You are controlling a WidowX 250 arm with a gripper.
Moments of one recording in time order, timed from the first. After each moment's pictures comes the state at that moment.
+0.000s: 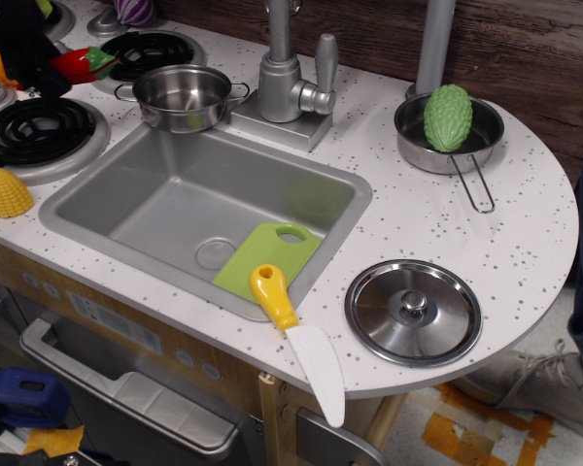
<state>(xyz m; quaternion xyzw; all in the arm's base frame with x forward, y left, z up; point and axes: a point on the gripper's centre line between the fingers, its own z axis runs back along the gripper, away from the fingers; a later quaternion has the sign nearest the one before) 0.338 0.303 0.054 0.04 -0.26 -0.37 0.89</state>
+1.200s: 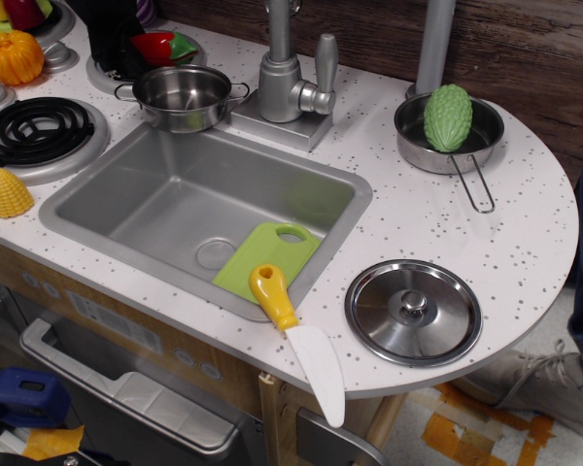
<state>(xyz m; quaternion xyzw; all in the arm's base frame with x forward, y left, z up) 0.389 0.249 0.069 0.13 -0.22 -0.46 0.85</state>
